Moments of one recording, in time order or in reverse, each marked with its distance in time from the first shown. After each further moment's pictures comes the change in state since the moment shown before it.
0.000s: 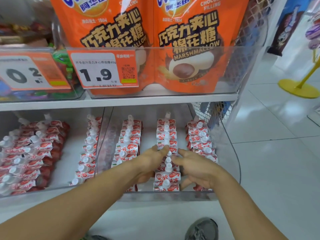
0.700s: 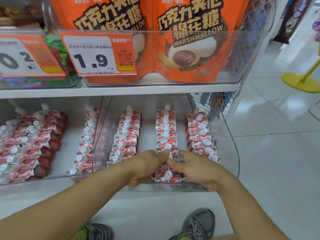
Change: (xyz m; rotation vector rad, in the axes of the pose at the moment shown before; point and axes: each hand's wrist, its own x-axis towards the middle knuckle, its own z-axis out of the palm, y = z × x) left_hand -0.046 -0.002 0.004 0.188 -0.082 -0.022; right_hand -0.015 0.015 0.002 -0.445 0.076 -0.117
